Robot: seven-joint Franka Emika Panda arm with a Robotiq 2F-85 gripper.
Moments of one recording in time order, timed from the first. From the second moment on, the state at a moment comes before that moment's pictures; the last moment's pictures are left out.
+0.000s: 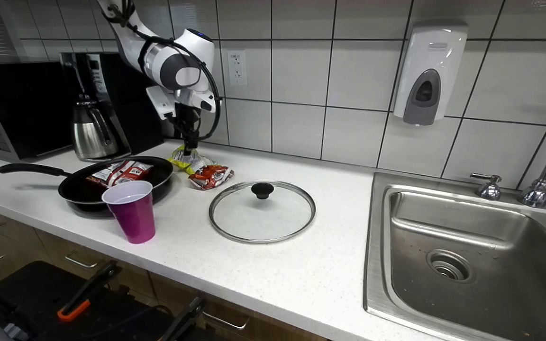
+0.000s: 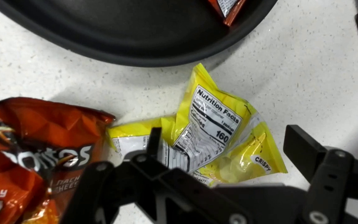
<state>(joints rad) 0.13 0.55 0.15 -1.90 0.50 2.52 0.35</state>
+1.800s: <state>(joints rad) 0.13 0.61 0.14 -1.85 0.53 2.52 0.43</state>
